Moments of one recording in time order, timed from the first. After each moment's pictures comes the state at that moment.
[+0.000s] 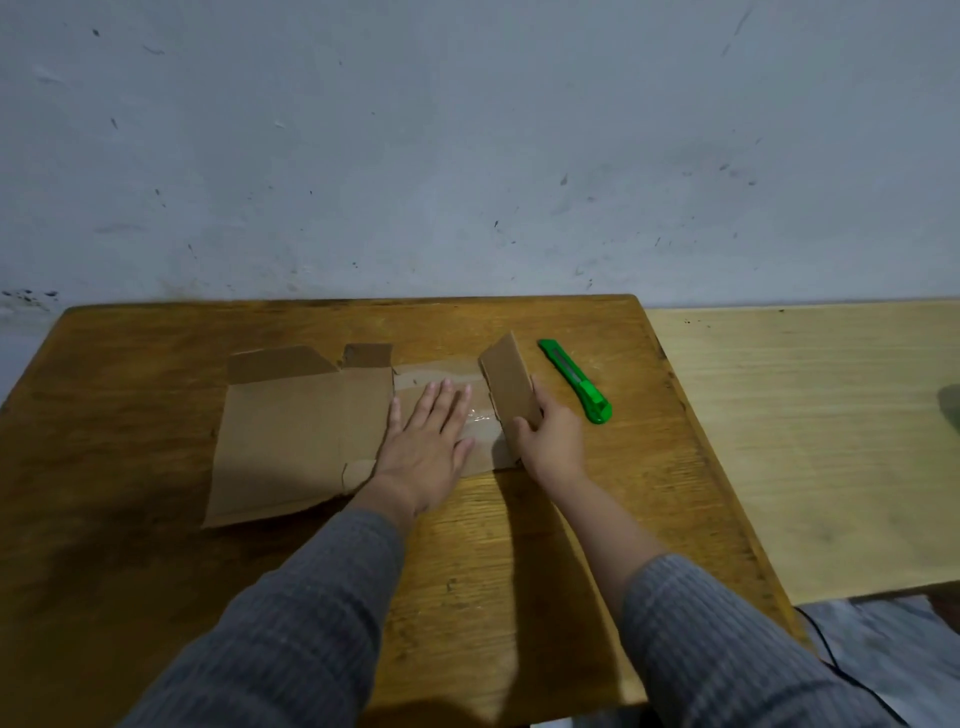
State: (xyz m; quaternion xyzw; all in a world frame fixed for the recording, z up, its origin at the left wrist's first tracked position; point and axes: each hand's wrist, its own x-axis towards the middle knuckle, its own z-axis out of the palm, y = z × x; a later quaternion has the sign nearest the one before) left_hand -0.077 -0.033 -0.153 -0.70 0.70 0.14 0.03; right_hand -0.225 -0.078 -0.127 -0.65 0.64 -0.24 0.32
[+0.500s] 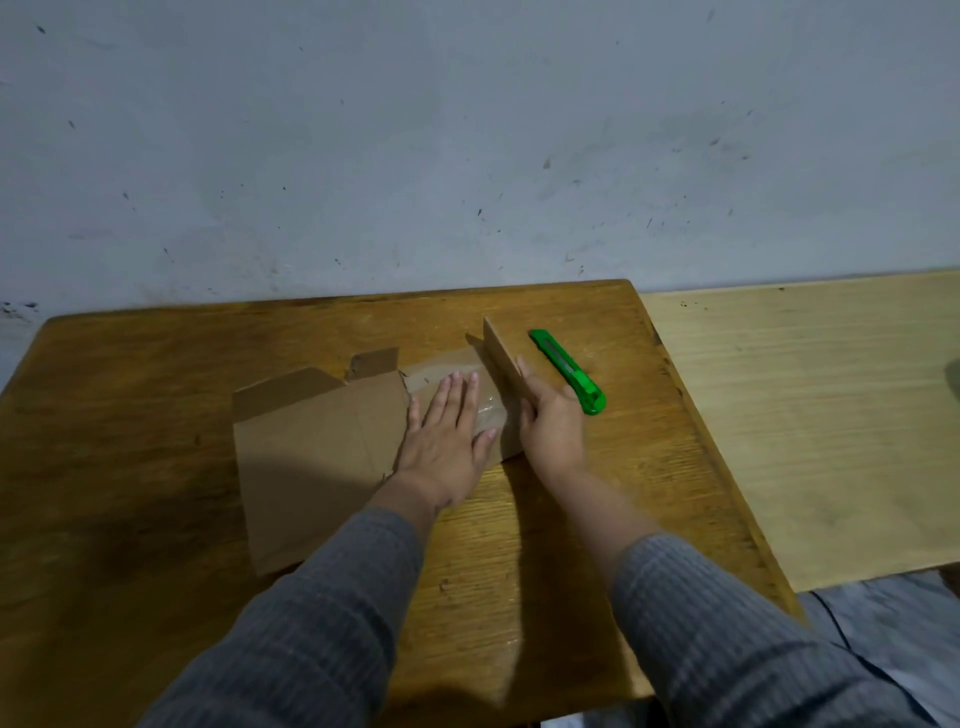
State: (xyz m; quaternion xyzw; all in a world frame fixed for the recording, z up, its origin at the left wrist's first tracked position) left_hand -0.106 -0.043 -0.150 -0.71 0.68 0.18 -0.01; right_hand -0.239 -0.095 -0.148 -0.72 0.60 -0.27 0.22
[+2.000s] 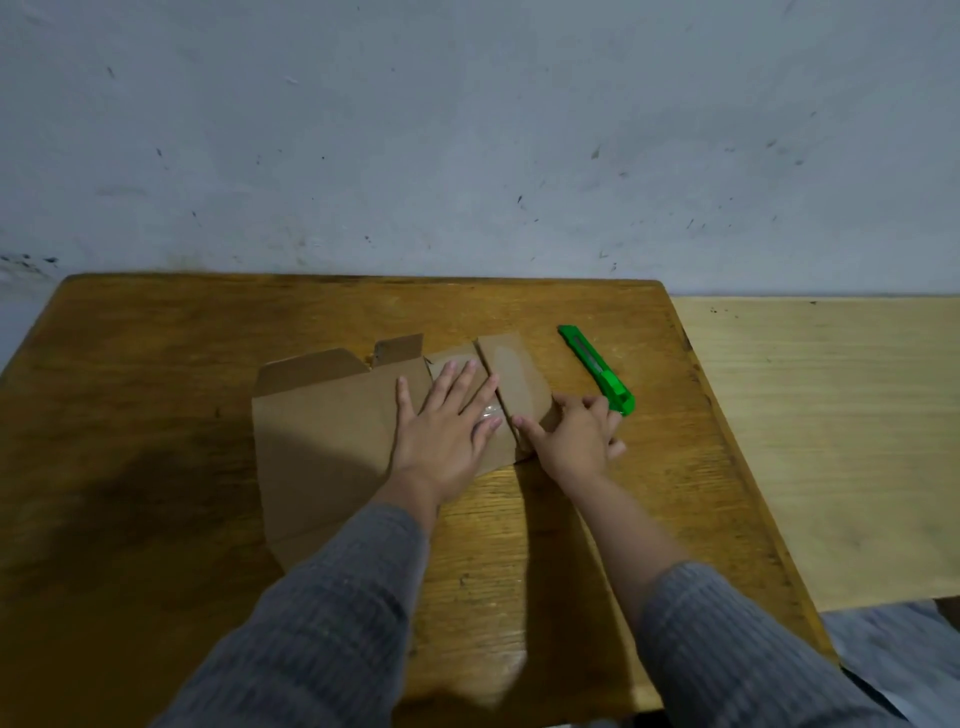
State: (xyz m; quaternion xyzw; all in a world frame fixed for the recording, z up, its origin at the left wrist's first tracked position) left_hand -0.079 -0.035 -0.165 -0.71 0.70 0.08 -0.03; right_hand -0.224 -0.078 -0.135 -0.62 0.74 -0.11 0.24
